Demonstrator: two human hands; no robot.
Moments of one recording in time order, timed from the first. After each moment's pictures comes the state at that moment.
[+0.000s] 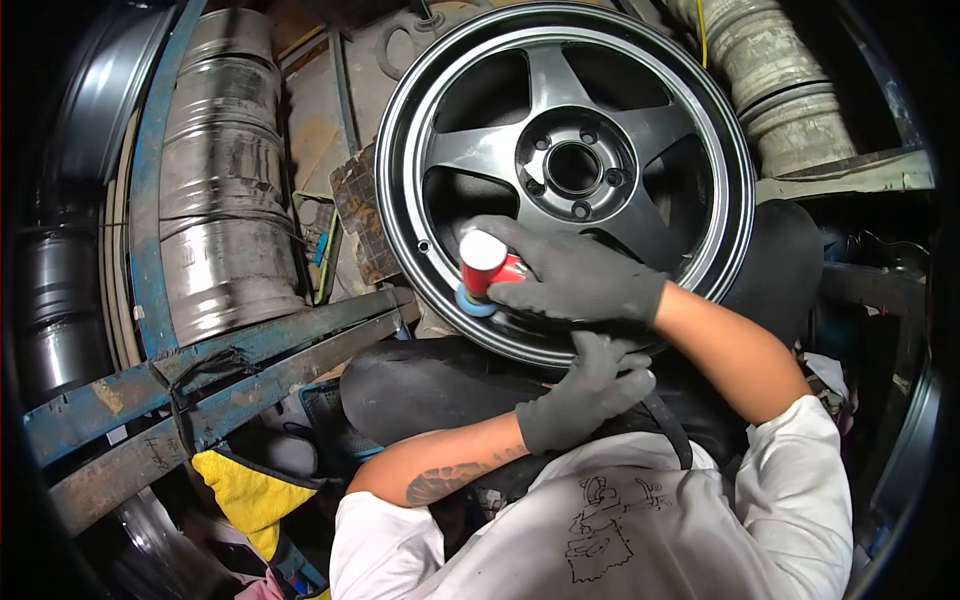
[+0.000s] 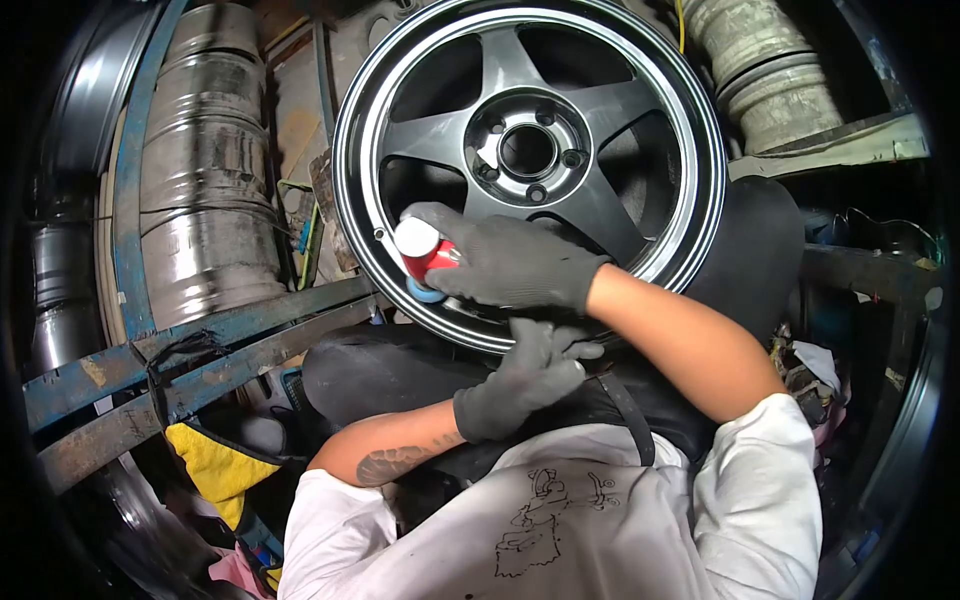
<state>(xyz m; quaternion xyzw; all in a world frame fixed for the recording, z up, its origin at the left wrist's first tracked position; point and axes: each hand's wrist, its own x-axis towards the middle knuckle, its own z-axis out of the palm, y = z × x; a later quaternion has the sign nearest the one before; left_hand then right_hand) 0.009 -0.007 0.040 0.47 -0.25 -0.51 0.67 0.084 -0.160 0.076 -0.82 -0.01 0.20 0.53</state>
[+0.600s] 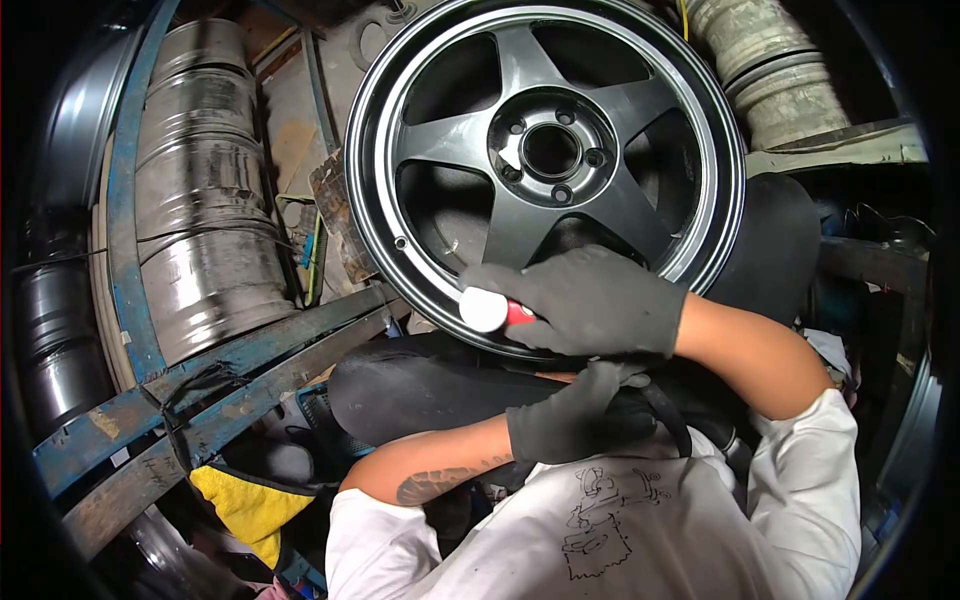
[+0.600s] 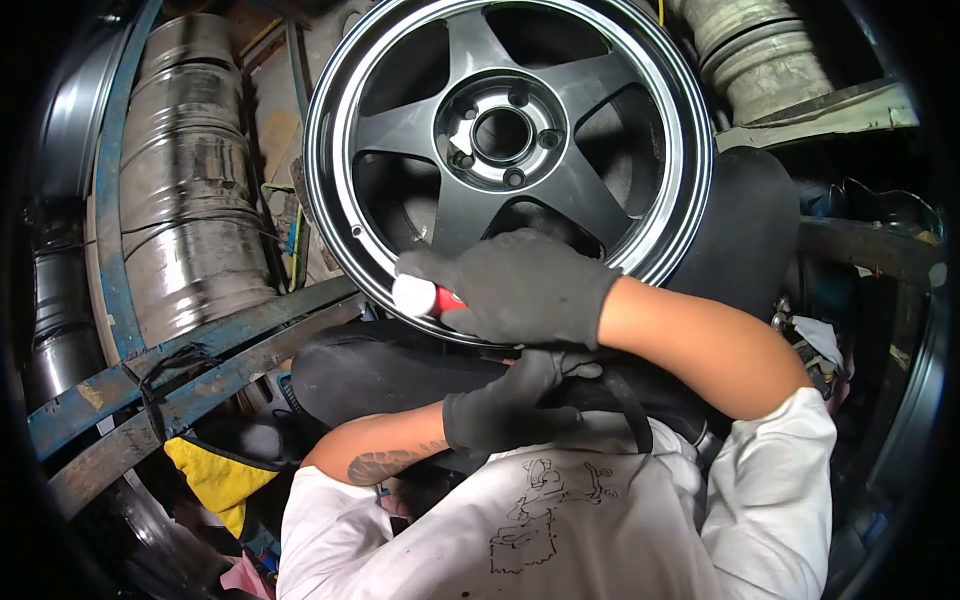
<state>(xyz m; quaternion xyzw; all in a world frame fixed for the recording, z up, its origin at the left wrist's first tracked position) 0.008 -0.008 0.054 0.42 -0.30 -0.60 0.61 0.051 -0.164 0.104 -0.89 -0.08 0.24 0.39</state>
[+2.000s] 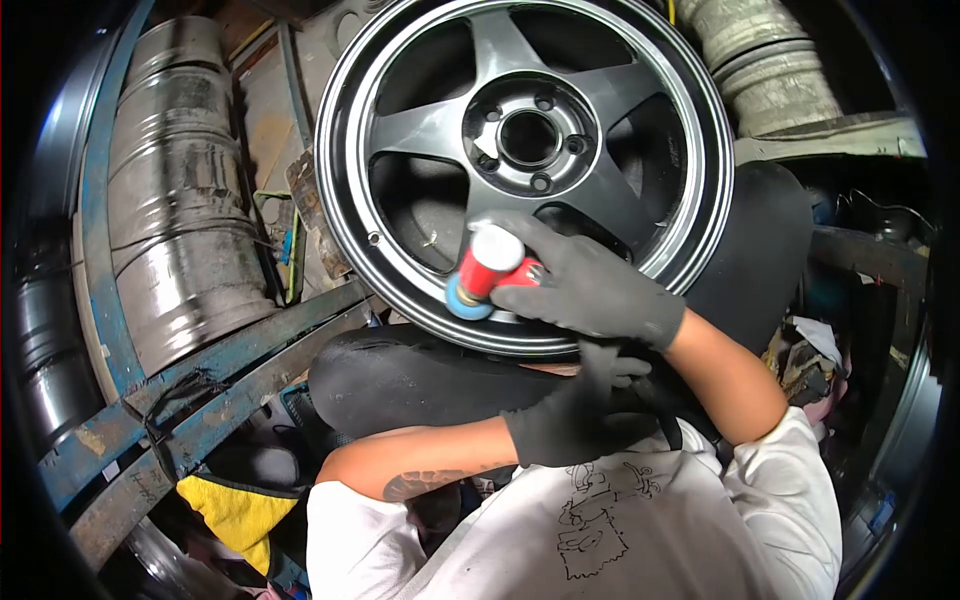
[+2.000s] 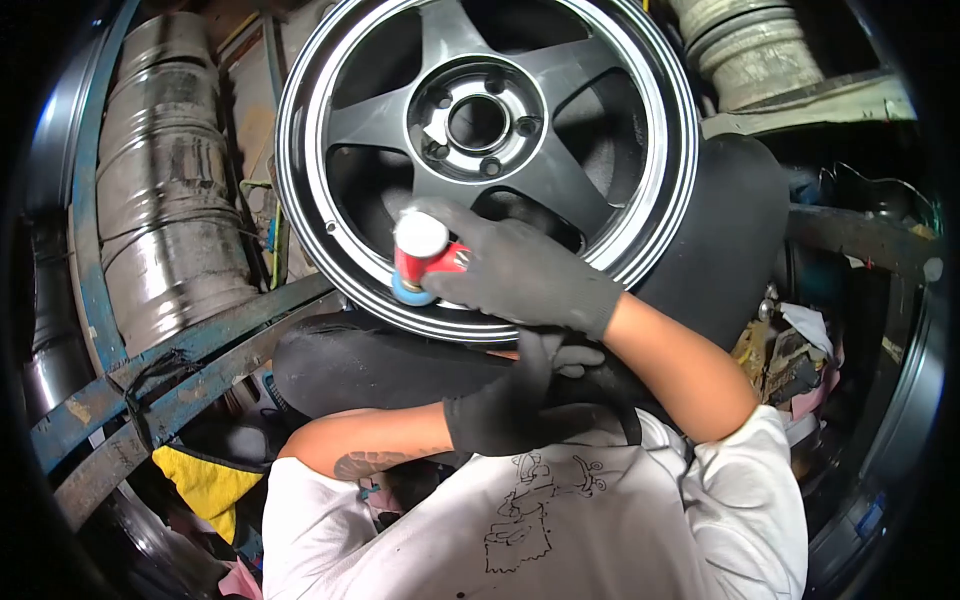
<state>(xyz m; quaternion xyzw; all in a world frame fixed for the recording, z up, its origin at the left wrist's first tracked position) -0.013 -0.010 0.052 0.42 -0.27 -0.67 0.54 0.027 -0.171 0.074 -0.79 0.10 0.16 0.58</state>
